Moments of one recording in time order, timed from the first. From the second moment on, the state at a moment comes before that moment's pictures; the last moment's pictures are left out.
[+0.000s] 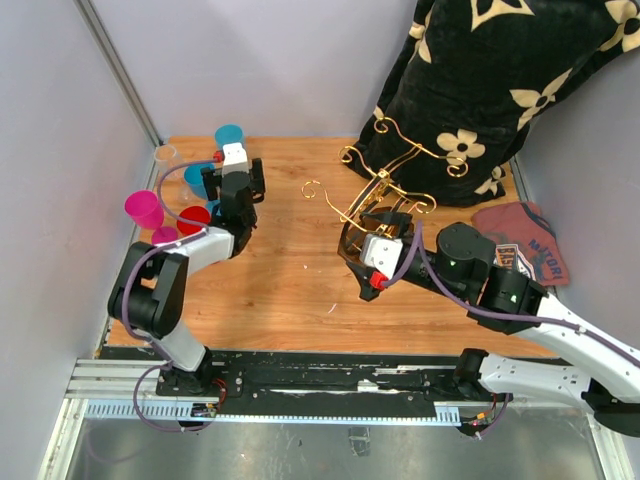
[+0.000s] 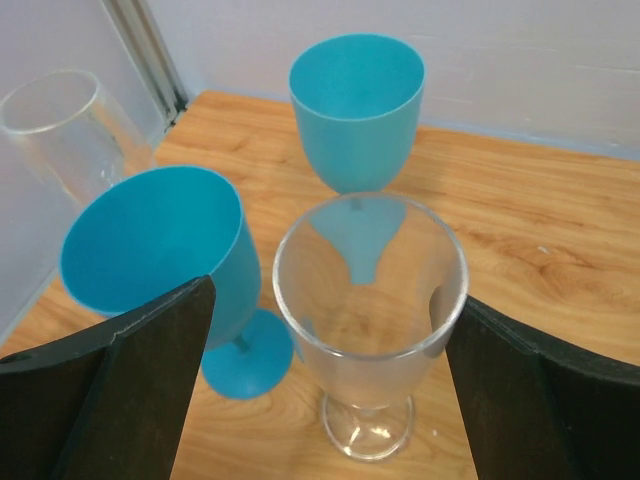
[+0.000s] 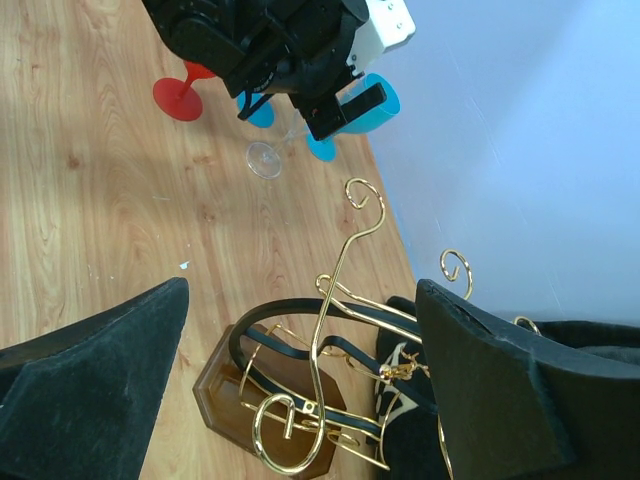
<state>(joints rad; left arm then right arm) -0.32 1.65 0.86 0.73 -0.66 0.02 1.06 0.87 1.10 -0.37 0.00 -0.70</state>
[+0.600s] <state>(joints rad) -0.35 1.32 1.05 0.01 -0.53 -0.29 0.95 0.95 1.21 -0.51 0.18 -0.43</state>
